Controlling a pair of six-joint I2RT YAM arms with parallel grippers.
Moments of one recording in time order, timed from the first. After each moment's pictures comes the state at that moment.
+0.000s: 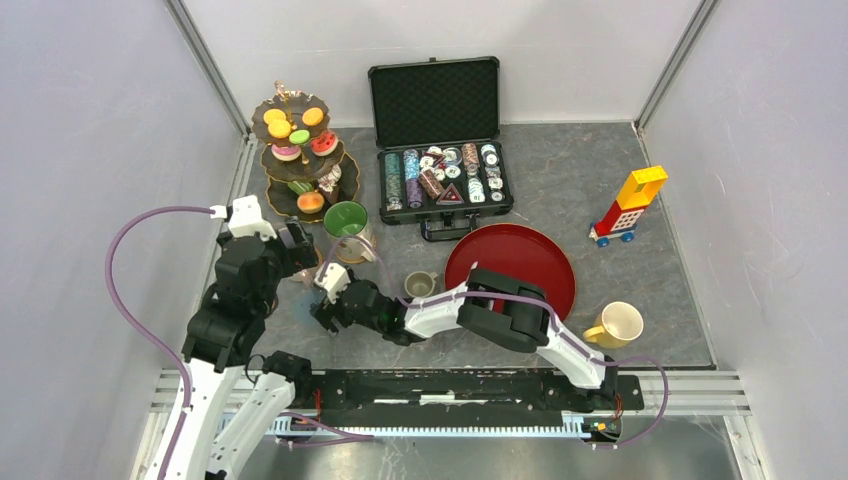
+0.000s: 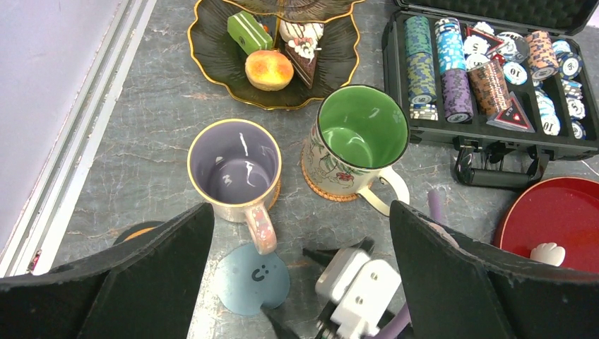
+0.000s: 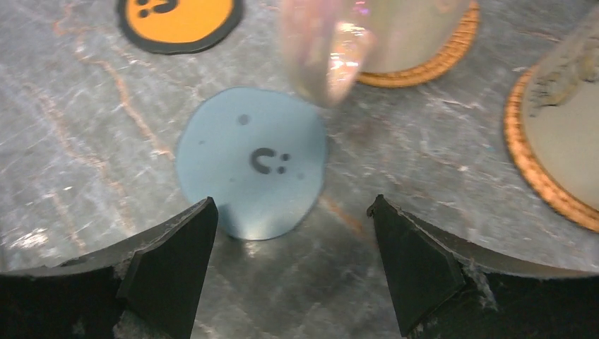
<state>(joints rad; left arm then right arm) -0.29 0.55 0.88 -0.70 -0.36 -0.30 1.29 2.31 1.37 0.59 0.20 0.12</state>
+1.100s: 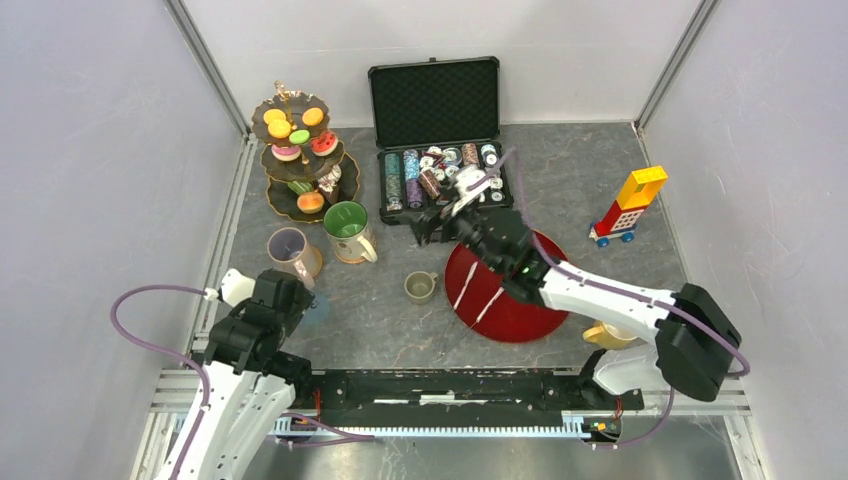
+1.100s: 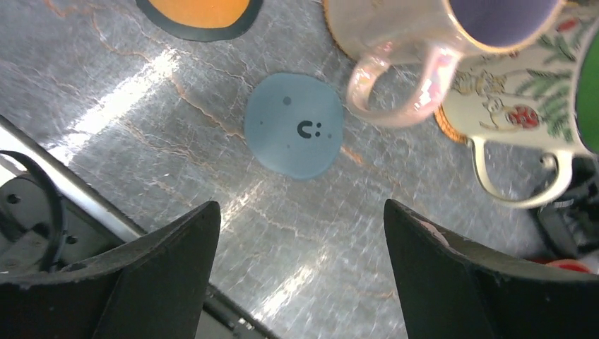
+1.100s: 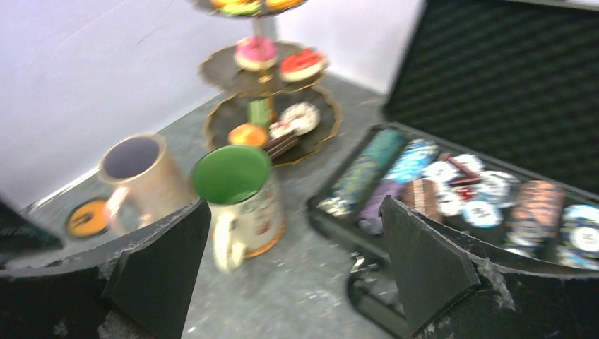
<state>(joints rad) -0.29 0.46 0.67 -1.19 -0.47 -1.15 0.96 1.37 0.84 0.58 0.15 0.07</state>
